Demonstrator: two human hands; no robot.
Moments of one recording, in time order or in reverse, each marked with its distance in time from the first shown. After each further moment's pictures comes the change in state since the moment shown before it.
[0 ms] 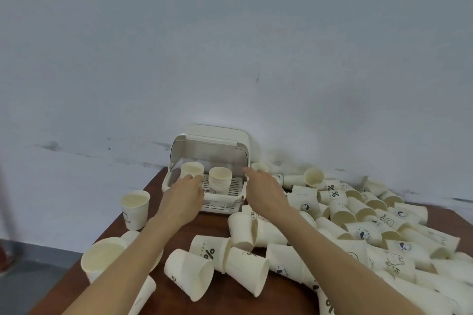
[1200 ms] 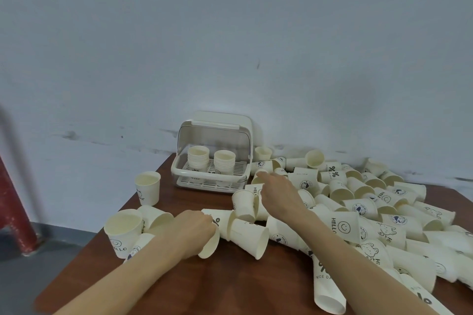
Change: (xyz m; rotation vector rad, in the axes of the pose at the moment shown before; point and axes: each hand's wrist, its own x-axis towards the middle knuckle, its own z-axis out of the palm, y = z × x) left_hand -0.106 0.031 -0.008 0.664 -0.529 0.469; right_hand -0.070 0.015 -0.012 -0.025 -0.112 0.056
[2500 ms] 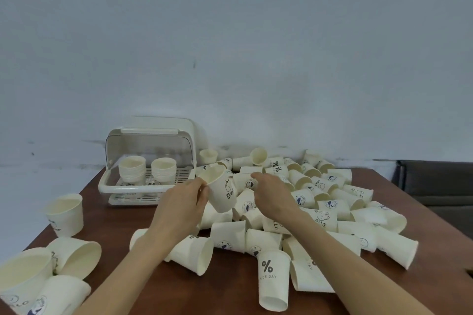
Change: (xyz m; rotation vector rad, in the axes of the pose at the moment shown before) left_hand 0.075 0.048 -0.061 -0.769 0.765 -0.169; right_hand -0.021 0.096 -0.036 -0.027 0.029 0.237
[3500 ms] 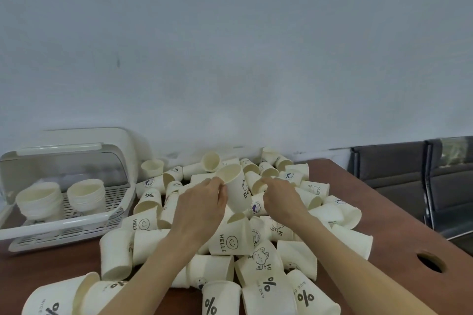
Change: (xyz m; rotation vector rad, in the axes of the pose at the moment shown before) left_hand 0.067 0.117 0.101 -0.039 -0.071 0.130; right_hand 0.013 0.150 -0.019 0.002 0.092 0.216
